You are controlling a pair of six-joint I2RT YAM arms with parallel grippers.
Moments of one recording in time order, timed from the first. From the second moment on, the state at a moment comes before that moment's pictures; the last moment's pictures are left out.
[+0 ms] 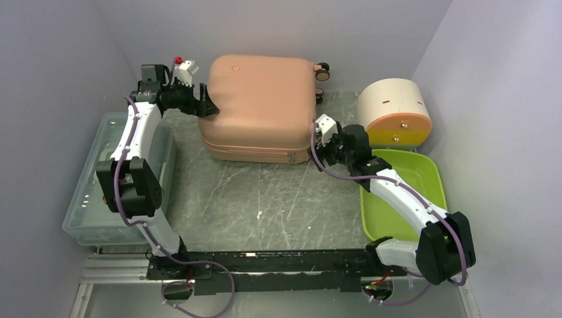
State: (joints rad) left arm 0.07 1.80 1.70 -0.63 0.72 0.19; right arm 0.40 1.24 0.83 -0.10 -0.20 -0.35
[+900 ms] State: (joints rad) left arm 0.07 1.60 1.48 -0.59 0.67 0.19; right arm 0.69 1.37 0.42 0.61 -0.08 -0.46
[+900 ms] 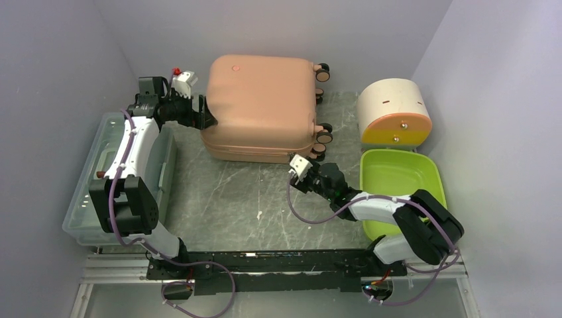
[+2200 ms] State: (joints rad) left arm 0.07 1.58 1.44 -0.59 0.65 0.19; right arm 0.83 1.55 0.44 0.92 0.33 -0.65
